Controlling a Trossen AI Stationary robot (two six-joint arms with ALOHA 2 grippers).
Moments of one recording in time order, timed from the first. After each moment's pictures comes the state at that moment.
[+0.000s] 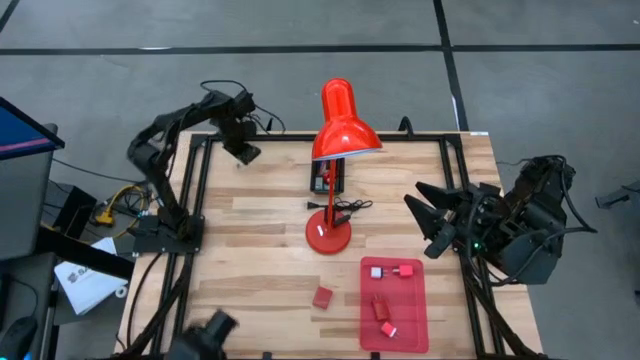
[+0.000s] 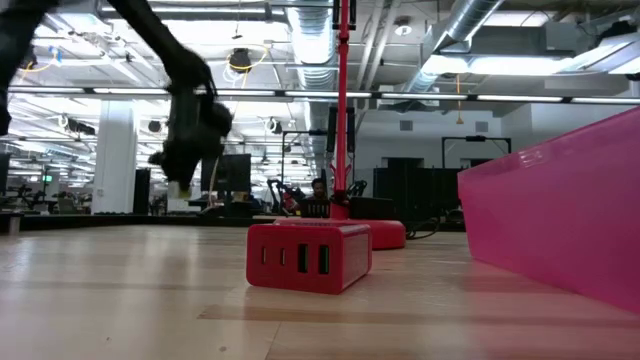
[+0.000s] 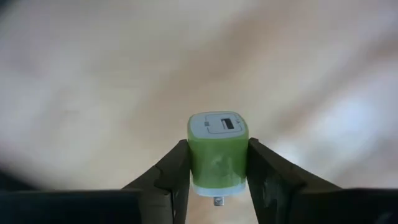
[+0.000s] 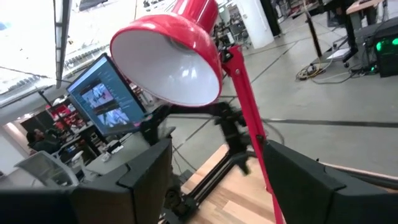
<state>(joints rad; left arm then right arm) 1.03 1.81 1.31 -1.17 0.16 0.16 0.85 1.39 1.78 -0.67 1.53 0.80</state>
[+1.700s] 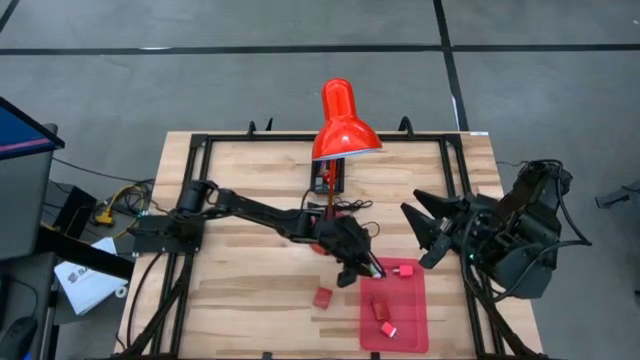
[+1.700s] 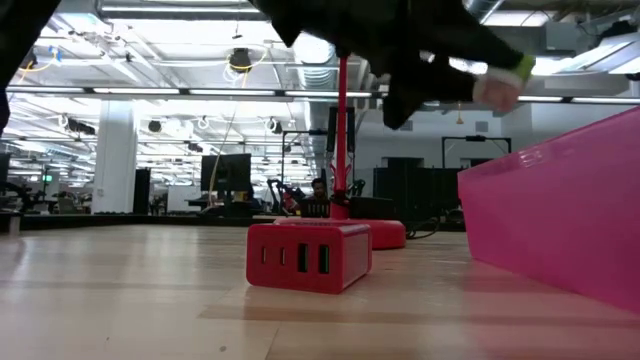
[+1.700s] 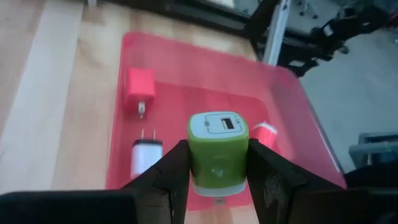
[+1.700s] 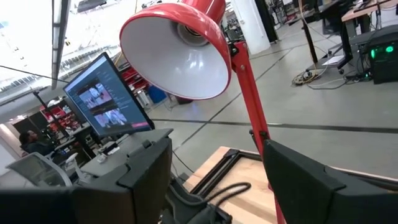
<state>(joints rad) -0.15 2.08 1.54 -0.02 0.25 -0.30 0.87 1.44 1.77 -0.62 1.57 0.78</state>
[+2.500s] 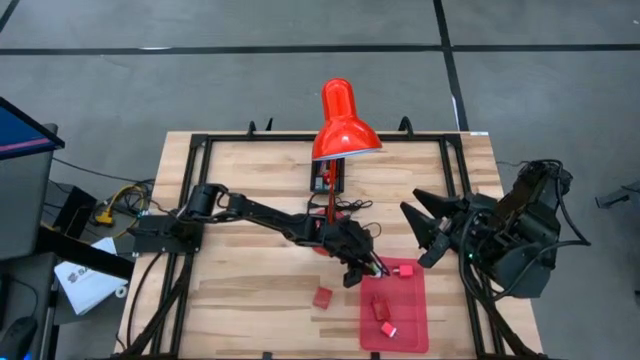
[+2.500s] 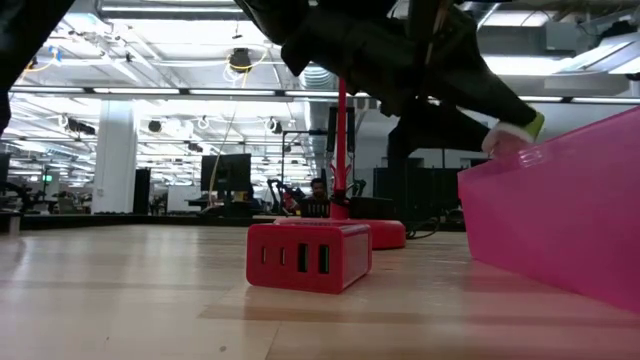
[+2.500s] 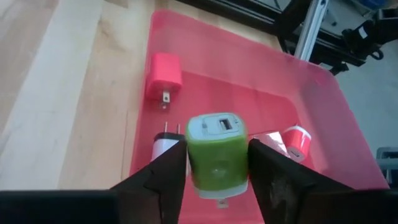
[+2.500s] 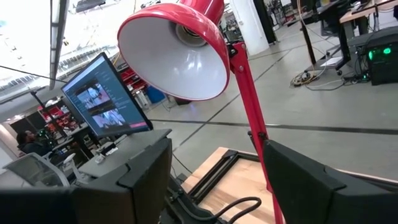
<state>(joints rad) -0.14 2.17 1.54 0.05 0.20 -0.35 0.86 1.44 1.77 -0.63 1.57 0.78</state>
